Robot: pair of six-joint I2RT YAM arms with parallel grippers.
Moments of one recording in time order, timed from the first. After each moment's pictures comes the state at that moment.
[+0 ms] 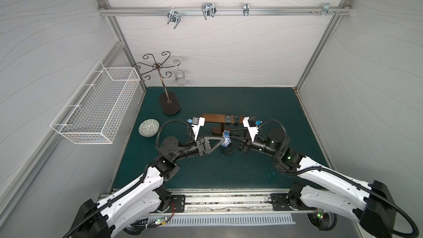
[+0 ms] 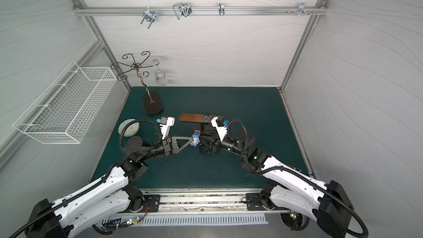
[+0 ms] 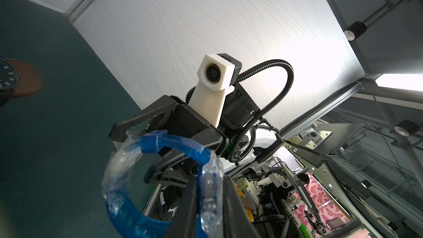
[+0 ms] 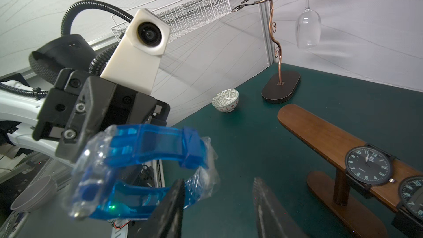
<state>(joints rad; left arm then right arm) -0.66 0.84 0.46 0.60 0.66 -1.06 0.88 0.99 0.60 0.33 -0.36 0.28</state>
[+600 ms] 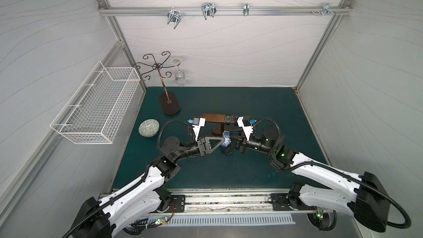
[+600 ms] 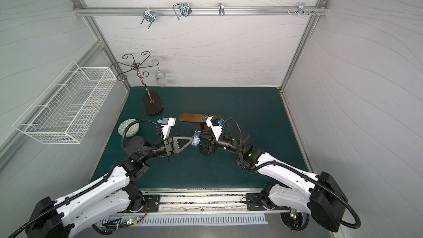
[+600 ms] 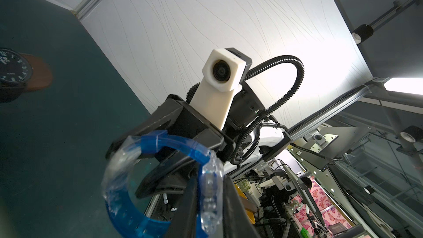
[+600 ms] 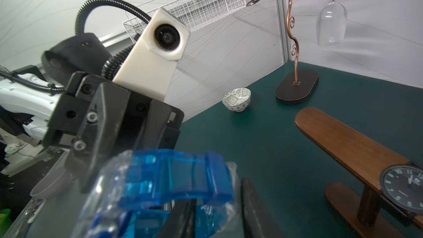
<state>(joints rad) -0.66 0.86 0.44 0.61 0.64 -1.06 0.89 1.08 0.62 0.41 -0.43 0.29</state>
